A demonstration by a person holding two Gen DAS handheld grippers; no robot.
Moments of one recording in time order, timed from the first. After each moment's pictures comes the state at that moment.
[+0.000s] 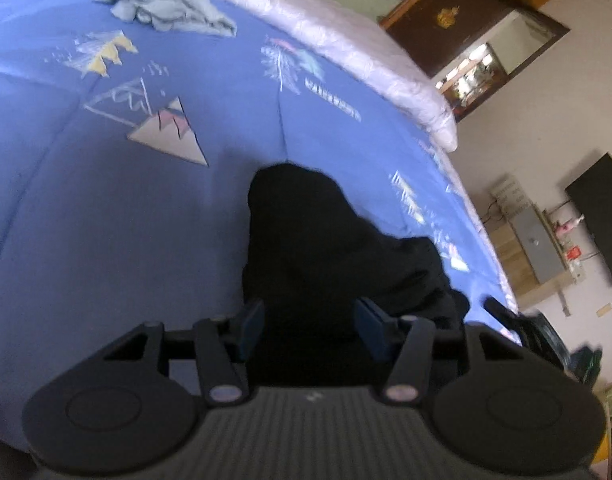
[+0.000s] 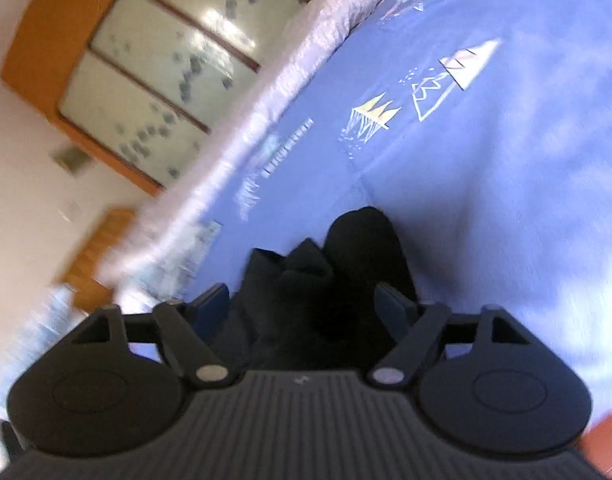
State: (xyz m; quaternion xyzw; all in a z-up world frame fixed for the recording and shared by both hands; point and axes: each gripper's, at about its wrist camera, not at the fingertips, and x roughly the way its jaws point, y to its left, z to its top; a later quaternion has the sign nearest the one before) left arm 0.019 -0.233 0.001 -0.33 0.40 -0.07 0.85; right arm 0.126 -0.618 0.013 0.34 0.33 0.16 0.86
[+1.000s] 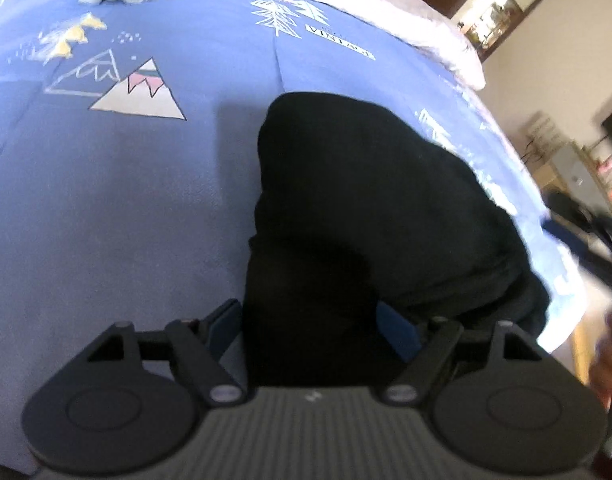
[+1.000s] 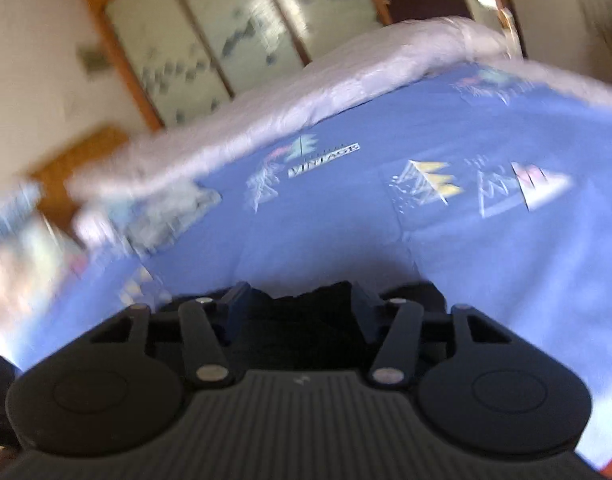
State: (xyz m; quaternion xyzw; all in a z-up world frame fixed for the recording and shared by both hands) left arm 0.050 -0.284 -0.022 -0.24 0.46 -0.04 0.85; right arm 0.128 -0.560 0.063 0.12 0.30 0.18 0.93
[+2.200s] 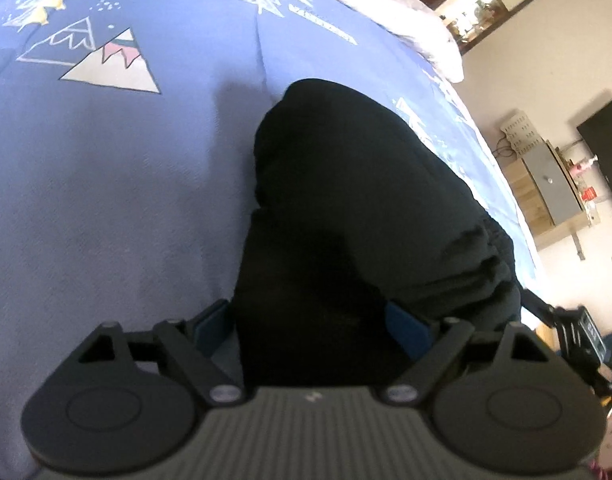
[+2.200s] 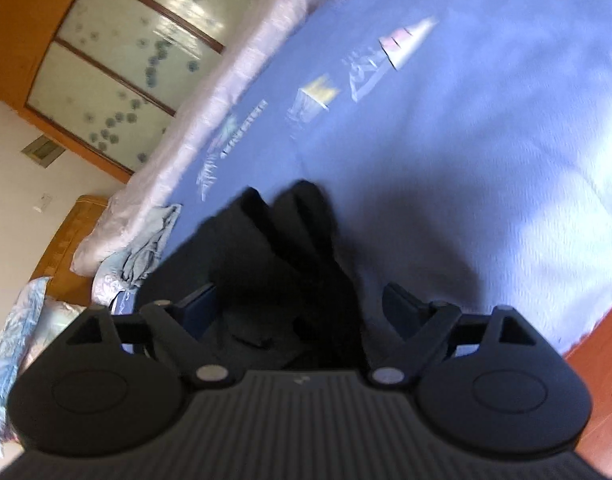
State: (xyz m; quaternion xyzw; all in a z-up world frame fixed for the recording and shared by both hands) left arm 0.057 -0.277 -0.032 -0.29 0.47 -0.10 0.83; right arm 0.094 -0.691 -0.018 0.36 0.38 0.14 0.84
